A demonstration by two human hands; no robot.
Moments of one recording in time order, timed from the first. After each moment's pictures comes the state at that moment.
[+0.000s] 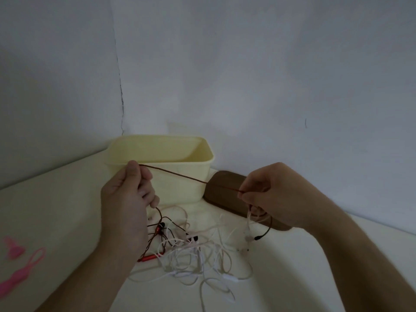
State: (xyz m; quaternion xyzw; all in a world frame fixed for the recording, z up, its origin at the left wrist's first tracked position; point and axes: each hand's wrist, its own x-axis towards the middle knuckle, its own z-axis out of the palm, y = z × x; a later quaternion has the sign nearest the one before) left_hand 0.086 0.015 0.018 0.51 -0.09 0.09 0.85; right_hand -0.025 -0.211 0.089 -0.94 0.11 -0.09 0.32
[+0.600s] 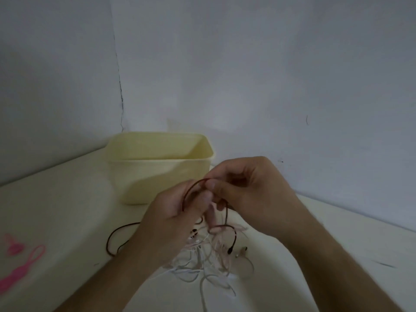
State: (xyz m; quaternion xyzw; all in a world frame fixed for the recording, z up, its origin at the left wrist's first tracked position) left_hand 0.053 -0.001 0.011 0.67 -0.40 0.01 0.63; right_hand -0.019 -0.167 0.080 -0.85 -0.03 -0.17 0.49
